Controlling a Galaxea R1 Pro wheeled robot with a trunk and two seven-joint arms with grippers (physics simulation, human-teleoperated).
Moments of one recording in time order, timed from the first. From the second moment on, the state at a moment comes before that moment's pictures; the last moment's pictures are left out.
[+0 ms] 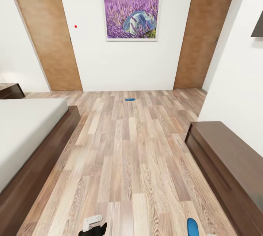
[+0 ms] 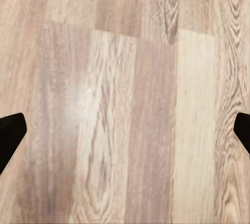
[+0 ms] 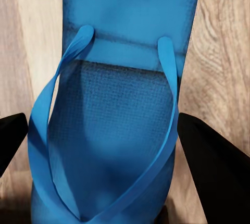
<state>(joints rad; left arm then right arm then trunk) -0.38 -0.06 0.03 -0.21 0.21 -0.18 -0.14 -0.41 -0.23 -0.09 -0.03 -0.11 -0.04 0.46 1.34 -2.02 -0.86</state>
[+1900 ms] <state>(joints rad) -0.38 -0.06 -0.13 -0.21 0.16 -0.18 -0.14 -0.41 -0.23 -0.09 -0.03 -0.12 -0.04 0.46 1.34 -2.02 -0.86</state>
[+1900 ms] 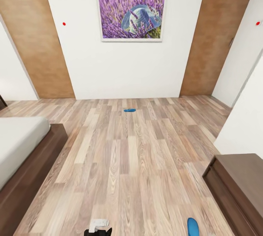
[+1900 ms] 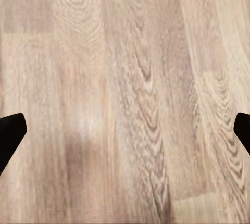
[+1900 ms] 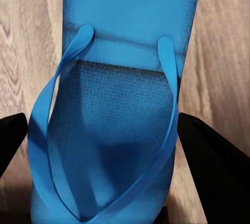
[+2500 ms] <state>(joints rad) -0.38 -0.06 -0.14 -0.21 0.16 -0.18 -0.14 -0.41 -0.23 -0.09 -0.03 -0.12 -0.04 0.46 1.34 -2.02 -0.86</state>
